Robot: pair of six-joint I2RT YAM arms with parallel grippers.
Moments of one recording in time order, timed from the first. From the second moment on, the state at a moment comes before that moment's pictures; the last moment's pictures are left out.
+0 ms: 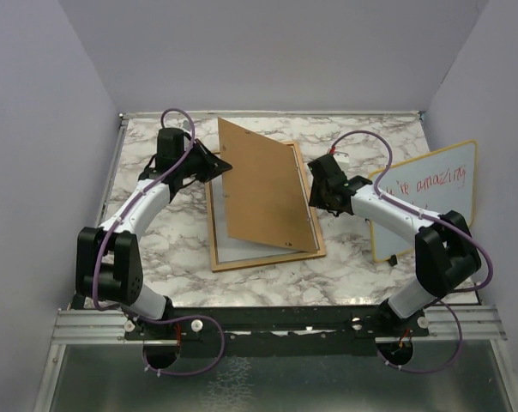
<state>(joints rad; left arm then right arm) -0.17 1.50 1.08 -0.11 0.49 -0.88 0.55 1.59 1.08 -0.46 0.38 0.63</state>
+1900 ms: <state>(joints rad) -0.12 1.61 0.99 -0.24 0.35 -0.66 0.55 1.58 0.96 -0.40 0.10 0.68</state>
